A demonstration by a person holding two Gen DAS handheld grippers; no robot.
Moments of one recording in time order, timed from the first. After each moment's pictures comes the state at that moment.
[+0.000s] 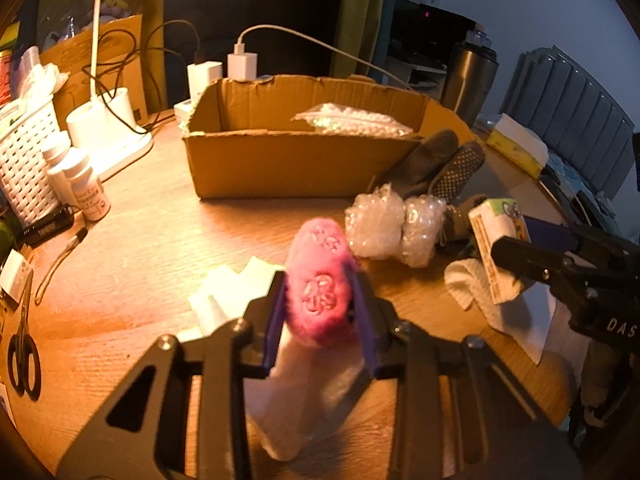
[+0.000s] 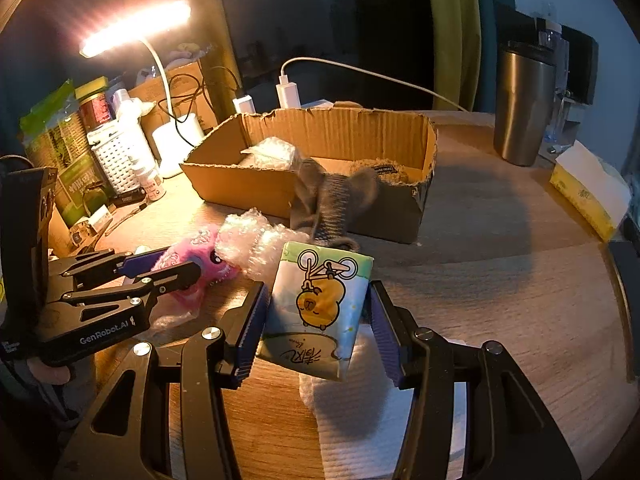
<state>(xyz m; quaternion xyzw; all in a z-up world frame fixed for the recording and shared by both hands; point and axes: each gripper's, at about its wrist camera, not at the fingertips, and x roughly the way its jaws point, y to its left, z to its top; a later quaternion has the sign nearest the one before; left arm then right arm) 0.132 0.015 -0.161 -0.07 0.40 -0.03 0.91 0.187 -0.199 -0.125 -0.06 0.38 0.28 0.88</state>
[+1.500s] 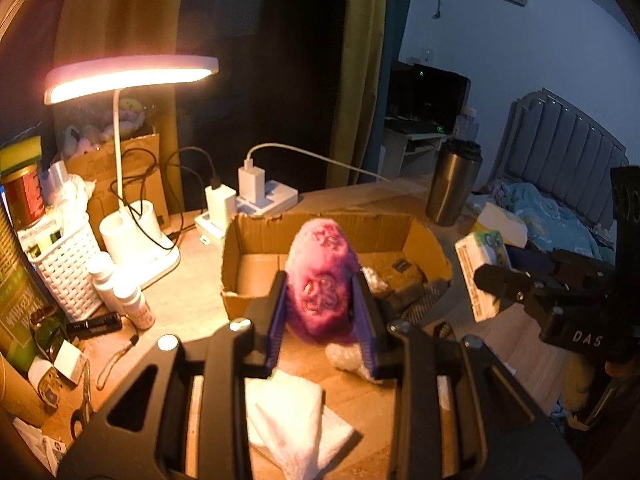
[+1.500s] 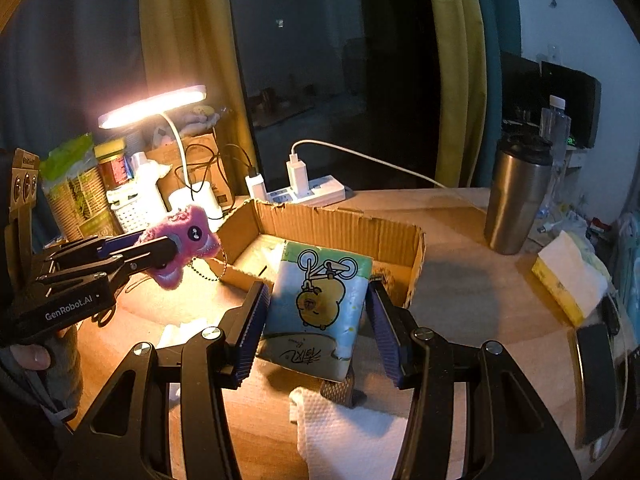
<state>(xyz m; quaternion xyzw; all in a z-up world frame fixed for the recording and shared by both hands) 0.132 0.026 -0.053 -0.06 0.29 -0.03 0.95 0.207 -0.200 -0.047 -0.05 0.31 0.30 0.90</state>
